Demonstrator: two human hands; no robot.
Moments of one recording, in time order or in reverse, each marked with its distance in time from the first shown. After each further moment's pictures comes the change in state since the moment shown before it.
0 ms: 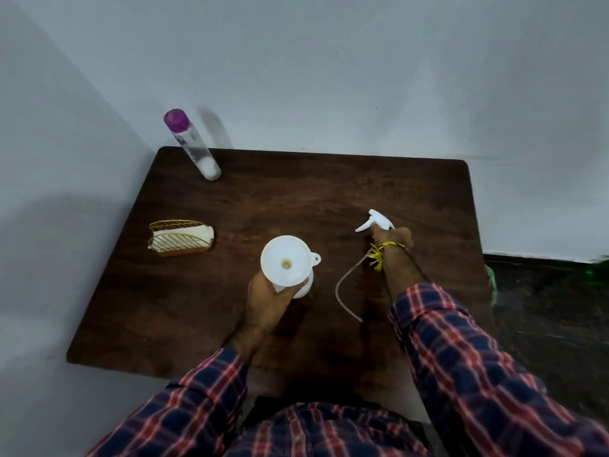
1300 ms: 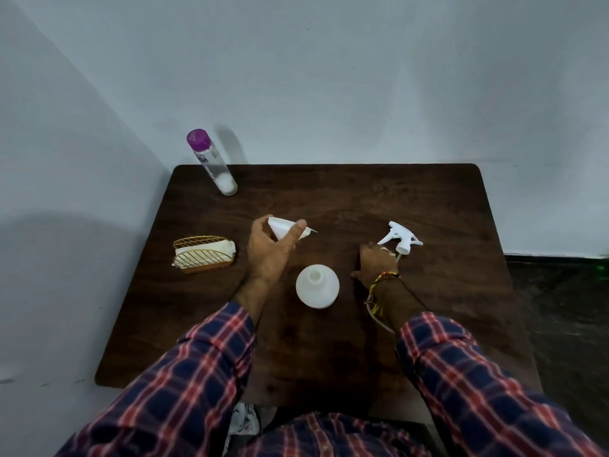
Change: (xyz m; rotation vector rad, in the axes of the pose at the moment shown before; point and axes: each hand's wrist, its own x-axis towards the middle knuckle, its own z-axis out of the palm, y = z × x) left_hand 0.082 0.053 -0.044 -0.099 0.095 -0.088; right_hand -0.084 0.008 0.034 -1.078 -0.162 -0.743
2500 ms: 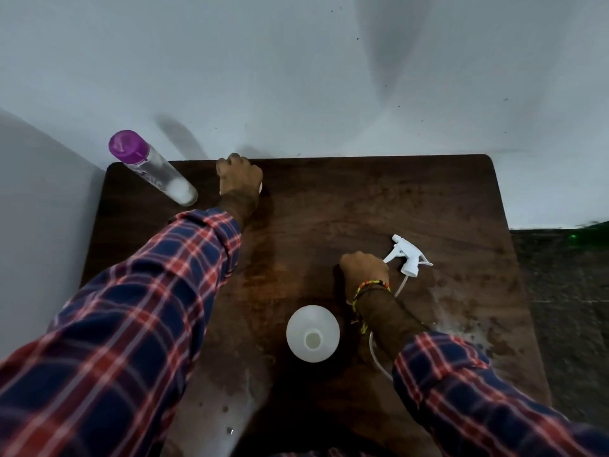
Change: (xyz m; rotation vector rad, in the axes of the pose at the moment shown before) left_hand 0.255 0.024 0.062 1.874 -0.198 0.474; right_hand 0.071 -0.031 -0.030 -0.094 -0.350 0.061
